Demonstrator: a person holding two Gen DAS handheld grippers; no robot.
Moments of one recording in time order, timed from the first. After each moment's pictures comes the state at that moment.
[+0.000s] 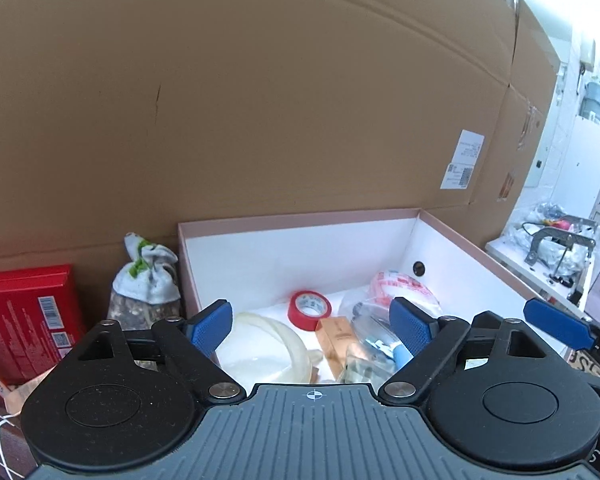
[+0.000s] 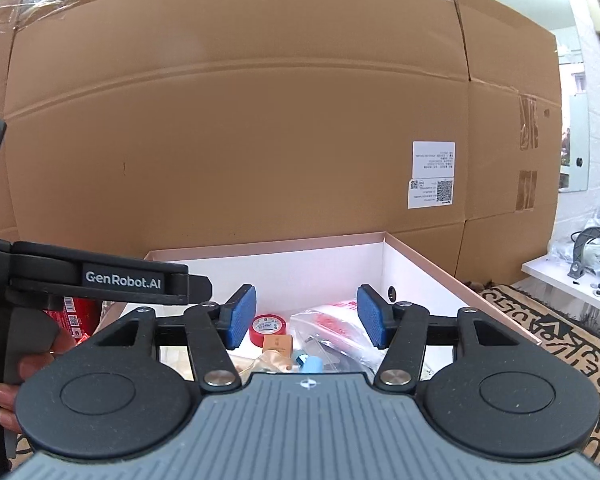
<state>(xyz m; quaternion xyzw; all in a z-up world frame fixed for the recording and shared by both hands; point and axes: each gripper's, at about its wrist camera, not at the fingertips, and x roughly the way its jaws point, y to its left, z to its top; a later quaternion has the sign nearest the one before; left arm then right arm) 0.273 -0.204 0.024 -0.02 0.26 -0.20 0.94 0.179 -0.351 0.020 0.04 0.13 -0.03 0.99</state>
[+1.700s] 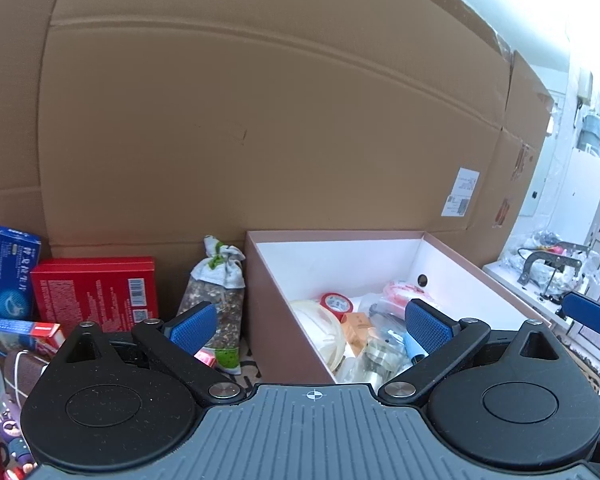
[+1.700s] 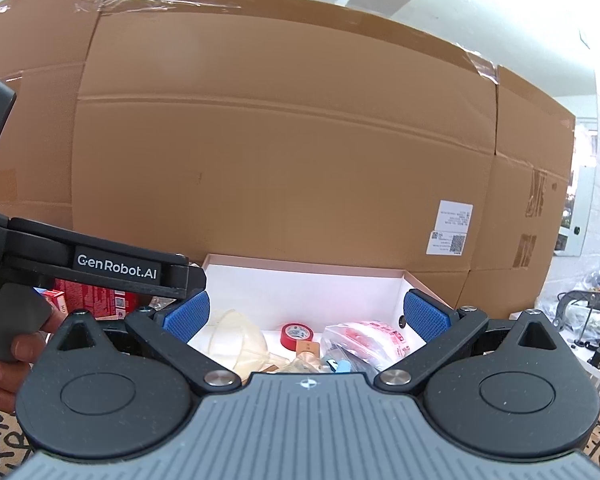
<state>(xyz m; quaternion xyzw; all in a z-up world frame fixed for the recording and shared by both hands) 0.200 -0.135 0.047 -0.05 0.22 -0.19 0.96 0.115 -0.285 0.044 -0.05 0.10 -0.02 0.99</state>
